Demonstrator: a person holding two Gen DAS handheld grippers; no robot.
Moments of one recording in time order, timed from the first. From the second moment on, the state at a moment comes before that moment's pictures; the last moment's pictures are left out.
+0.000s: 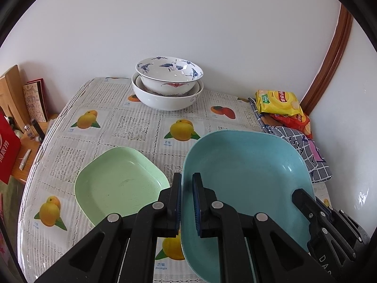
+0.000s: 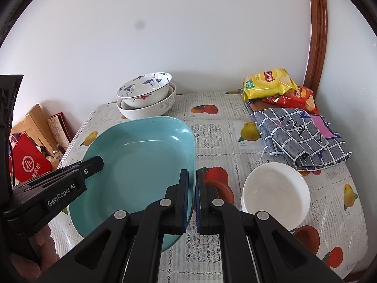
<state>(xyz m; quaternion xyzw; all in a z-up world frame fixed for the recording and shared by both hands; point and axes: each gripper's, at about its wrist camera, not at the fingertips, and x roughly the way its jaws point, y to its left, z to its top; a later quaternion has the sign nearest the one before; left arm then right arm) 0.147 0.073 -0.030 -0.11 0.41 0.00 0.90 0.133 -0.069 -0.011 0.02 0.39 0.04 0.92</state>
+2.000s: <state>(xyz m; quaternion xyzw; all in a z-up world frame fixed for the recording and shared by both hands) 0.137 0.120 -0.049 -0.13 0.43 0.03 0.89 0.133 -0.024 -0.037 0.00 0.41 0.07 0.91</state>
